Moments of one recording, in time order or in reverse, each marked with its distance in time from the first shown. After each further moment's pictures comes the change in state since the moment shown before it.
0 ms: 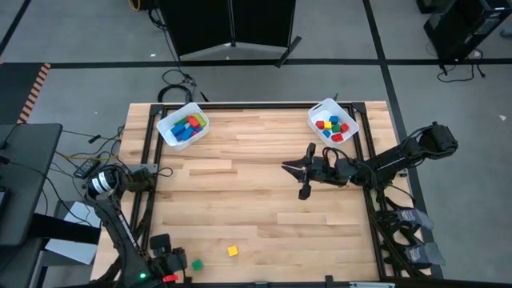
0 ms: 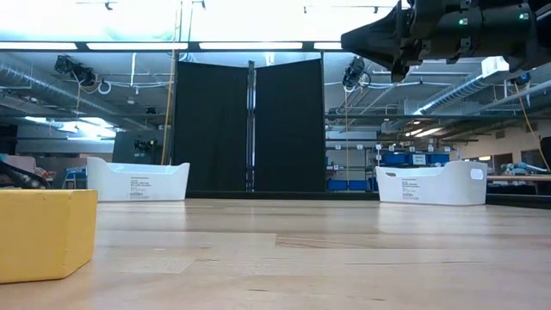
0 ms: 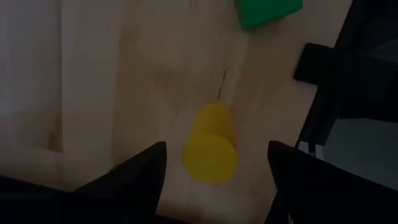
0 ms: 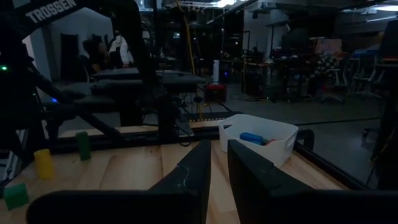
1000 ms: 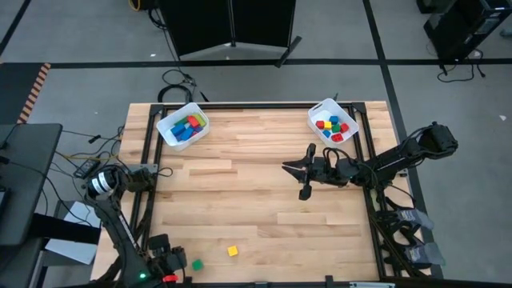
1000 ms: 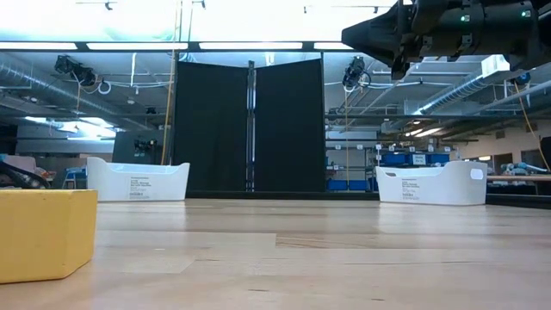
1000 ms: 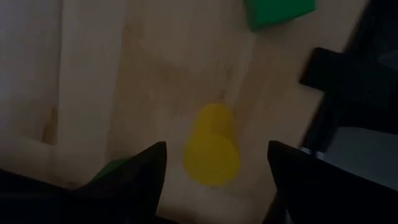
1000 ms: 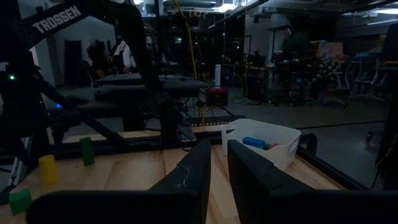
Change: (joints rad) left arm -0.004 0.001 -0.013 0.012 -0.001 -0.061; right arm 0.008 0.000 0.000 0.022 0.000 -0.002
